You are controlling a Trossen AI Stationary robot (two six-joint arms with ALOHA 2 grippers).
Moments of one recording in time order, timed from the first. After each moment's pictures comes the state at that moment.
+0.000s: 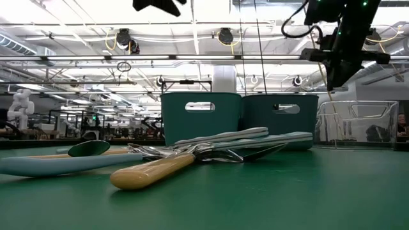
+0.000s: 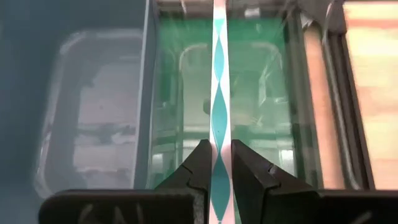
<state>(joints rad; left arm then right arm) -0.15 1.51 1.53 -0.87 -0.28 -0.45 -0.35 0.97 0.83 -1.15 0.53 1.14</state>
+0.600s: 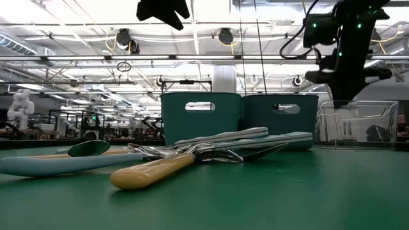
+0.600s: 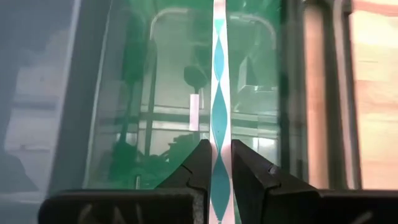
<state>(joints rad) -0.14 1.57 1.53 -0.87 -0.23 -0.47 -0.47 1.01 0.69 -1.03 0.47 0.95</state>
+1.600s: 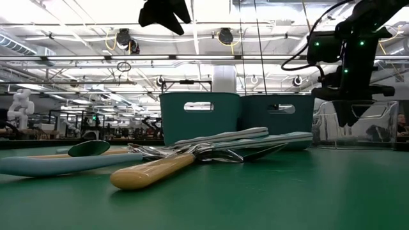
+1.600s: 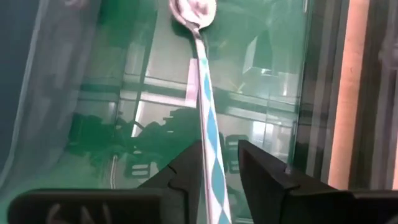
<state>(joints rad) -0.07 1.57 1.53 -0.87 -0.15 -0.48 -0.56 1.01 0.56 -0.91 0.36 0.78</state>
